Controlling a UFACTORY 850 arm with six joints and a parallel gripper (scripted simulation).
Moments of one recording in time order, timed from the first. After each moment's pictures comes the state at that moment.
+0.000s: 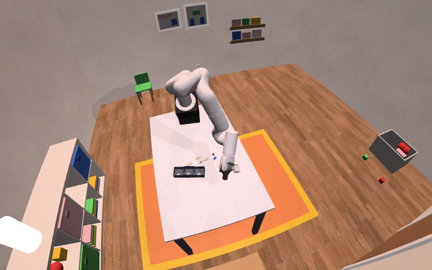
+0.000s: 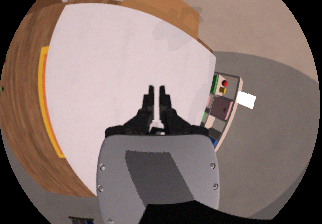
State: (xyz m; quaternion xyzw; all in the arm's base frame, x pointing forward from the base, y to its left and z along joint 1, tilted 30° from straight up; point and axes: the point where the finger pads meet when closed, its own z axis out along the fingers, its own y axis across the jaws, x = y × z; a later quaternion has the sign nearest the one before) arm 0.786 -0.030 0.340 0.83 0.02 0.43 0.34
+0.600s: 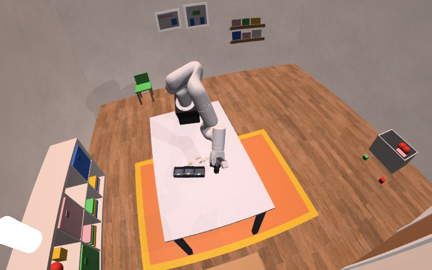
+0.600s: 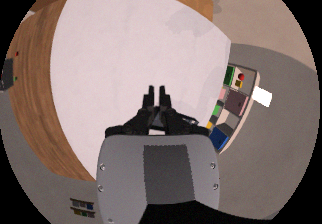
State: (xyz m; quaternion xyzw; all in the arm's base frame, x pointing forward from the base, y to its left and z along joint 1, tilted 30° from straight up) arm 0.717 -0.059 0.308 0.88 0.00 0.40 0.26
